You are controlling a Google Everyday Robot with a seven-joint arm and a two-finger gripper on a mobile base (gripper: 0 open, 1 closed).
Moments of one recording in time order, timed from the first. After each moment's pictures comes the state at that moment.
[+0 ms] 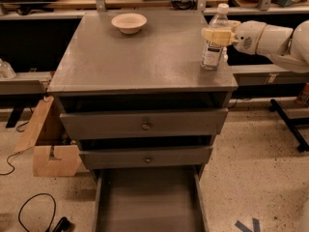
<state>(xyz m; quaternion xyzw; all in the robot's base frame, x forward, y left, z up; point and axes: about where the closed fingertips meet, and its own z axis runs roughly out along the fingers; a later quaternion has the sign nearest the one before) 0.769 -0.202 0.931 -0.32 0.66 0.29 0.61</state>
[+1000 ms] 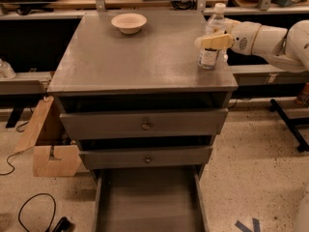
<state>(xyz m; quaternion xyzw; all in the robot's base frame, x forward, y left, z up) 0.771 -0.193 0.929 -0.32 0.66 0.29 0.61</state>
